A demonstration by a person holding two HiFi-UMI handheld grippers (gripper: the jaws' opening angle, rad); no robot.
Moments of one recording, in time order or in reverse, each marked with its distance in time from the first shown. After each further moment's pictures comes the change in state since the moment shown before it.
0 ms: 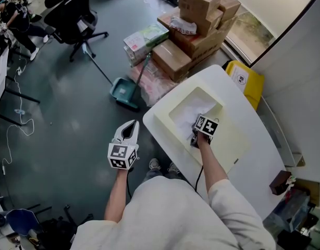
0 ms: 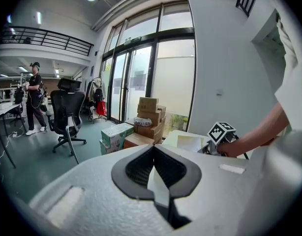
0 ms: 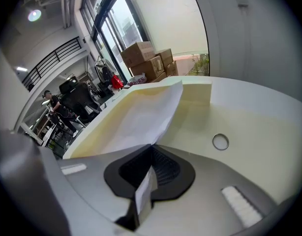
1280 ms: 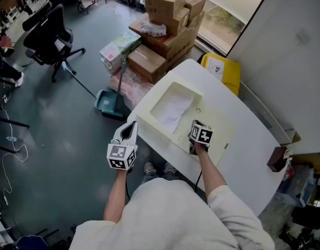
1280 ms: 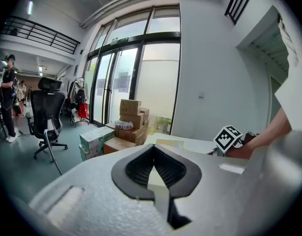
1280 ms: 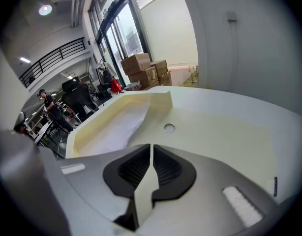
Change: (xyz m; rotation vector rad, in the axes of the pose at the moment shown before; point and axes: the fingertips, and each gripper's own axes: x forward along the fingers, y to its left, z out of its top) left arm 0.012 -0.070 0.012 0.048 -0.029 -0.182; right arm -0.081 -0.062 -0.034 -0.052 -0.081 -0.052
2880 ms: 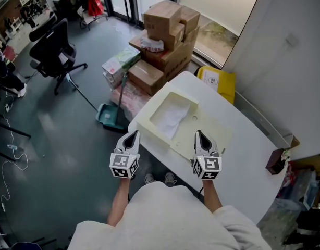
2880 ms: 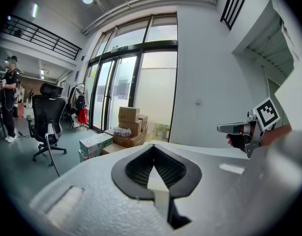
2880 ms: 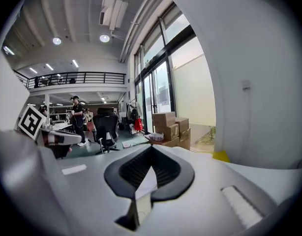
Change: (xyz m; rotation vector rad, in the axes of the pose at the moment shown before) left arm -0.030 -0.031 0.017 0.001 -0.082 -0.001; right arm -0.203 0.075 0.071 -0.307 -0.579 0.186
